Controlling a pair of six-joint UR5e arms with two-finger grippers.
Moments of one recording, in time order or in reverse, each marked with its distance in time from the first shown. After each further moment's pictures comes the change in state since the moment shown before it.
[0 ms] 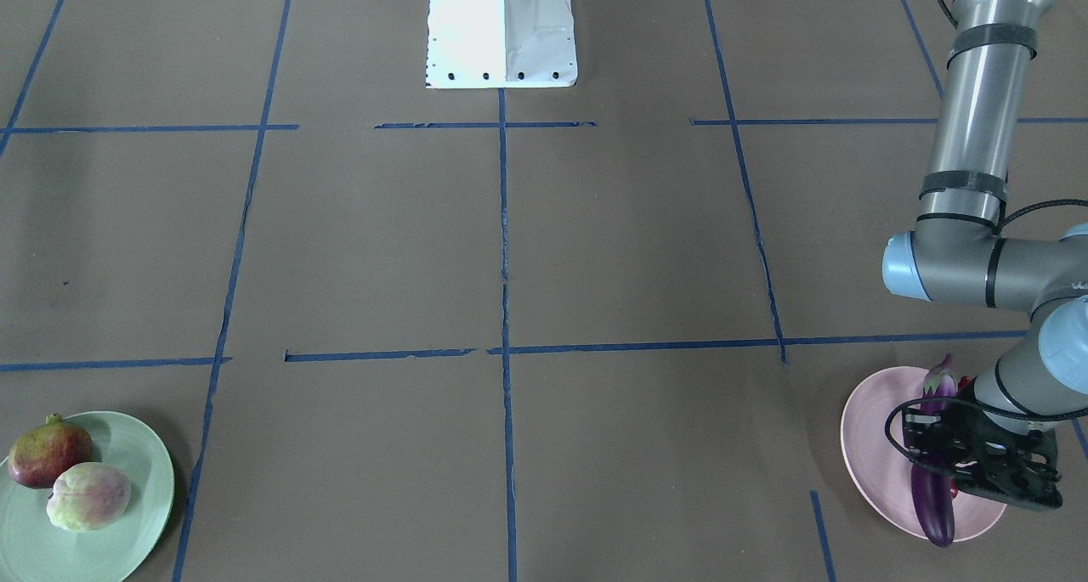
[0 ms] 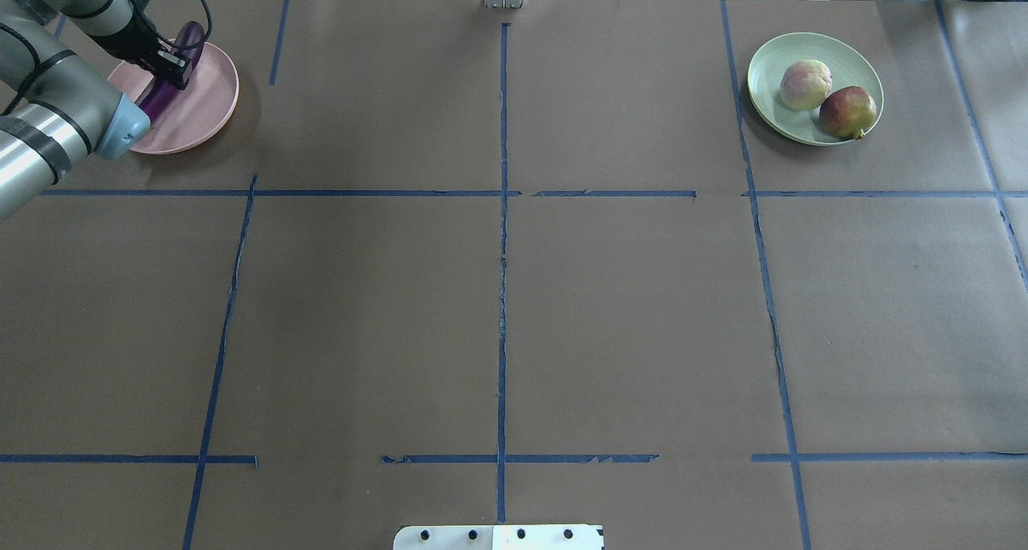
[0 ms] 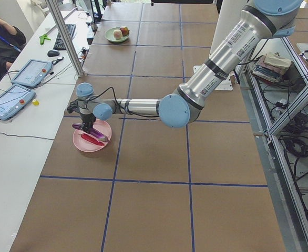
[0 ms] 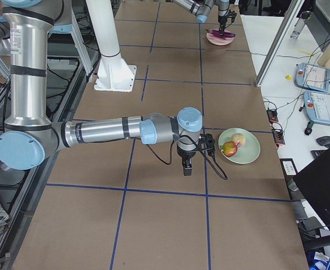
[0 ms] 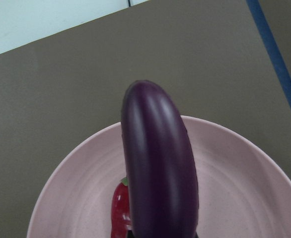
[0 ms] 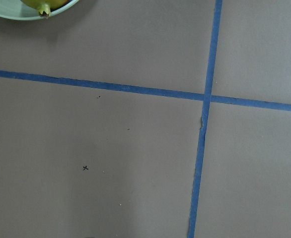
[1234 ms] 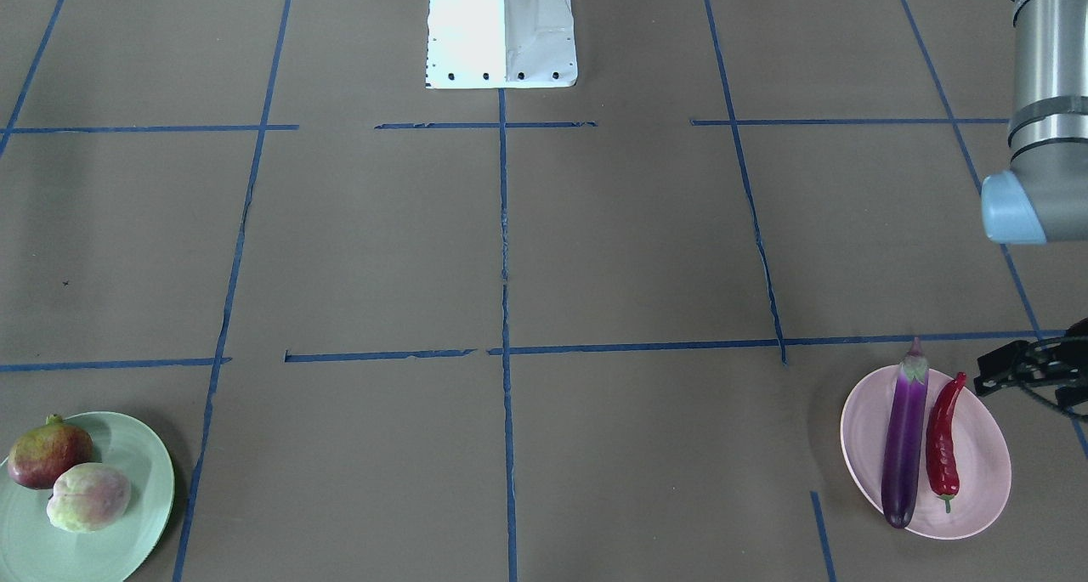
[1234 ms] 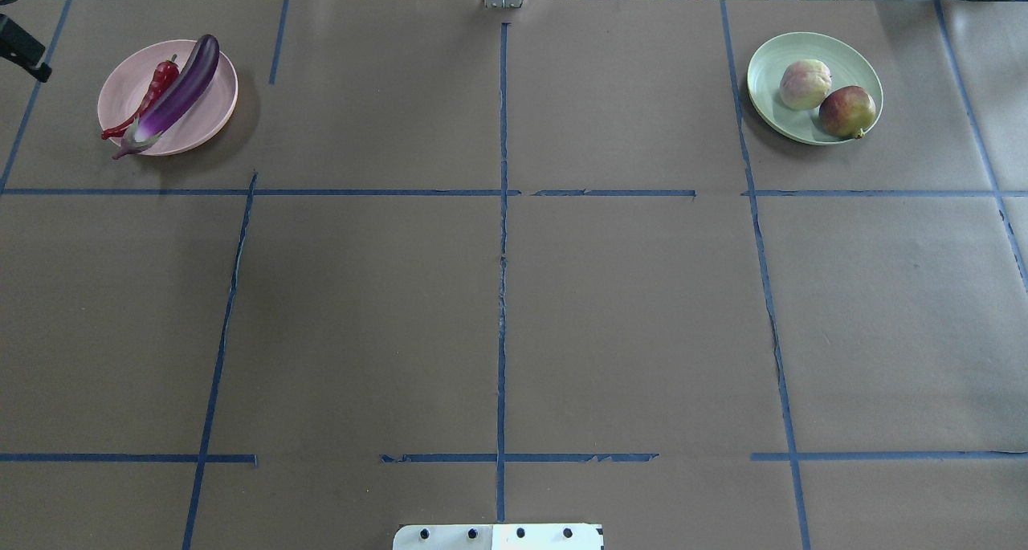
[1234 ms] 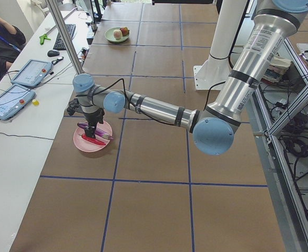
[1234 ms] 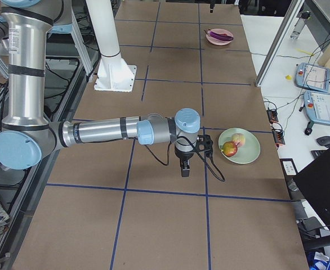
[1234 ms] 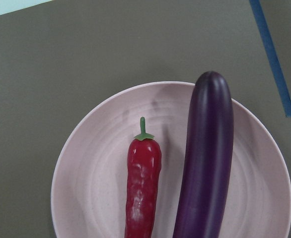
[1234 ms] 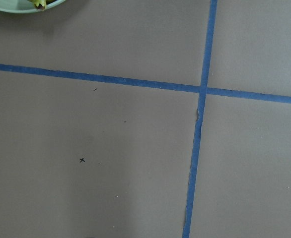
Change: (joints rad) left arm -0.238 0.328 -0.633 0.574 -0.189 0.166; right arm 0.017 -0.032 0.016 -0.015 0.005 -0.026
